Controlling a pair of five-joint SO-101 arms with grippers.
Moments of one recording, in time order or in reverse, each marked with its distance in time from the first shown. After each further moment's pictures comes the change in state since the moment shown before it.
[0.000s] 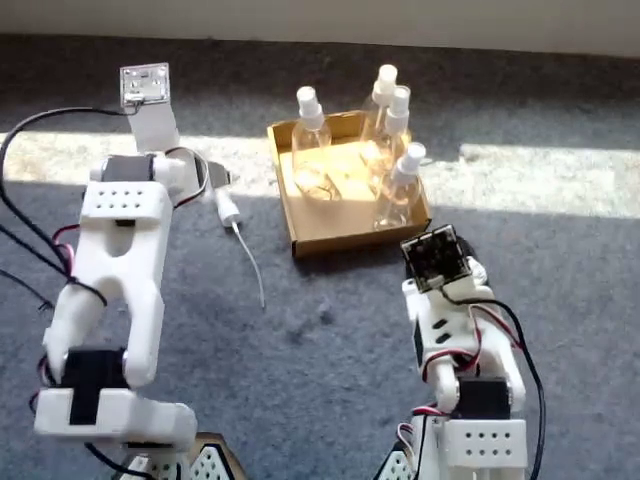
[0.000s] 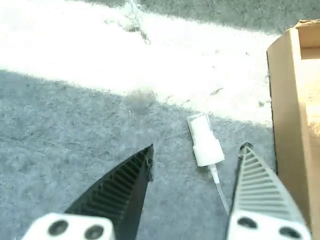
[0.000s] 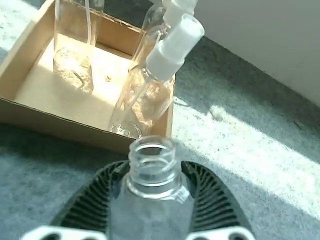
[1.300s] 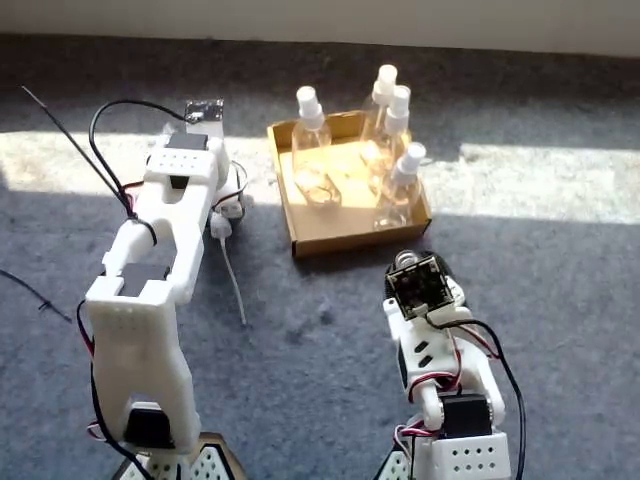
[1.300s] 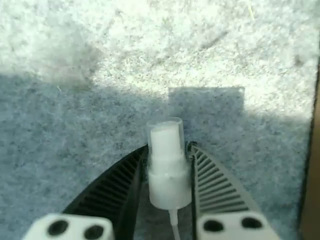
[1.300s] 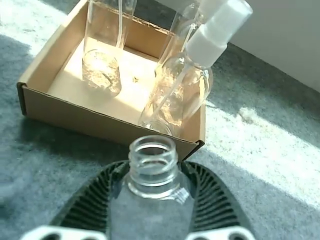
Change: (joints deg) left arm 3.9 35.8 -27.0 14.9 3.1; right arm -5.2 -15.7 14.4 0.0 -4.0
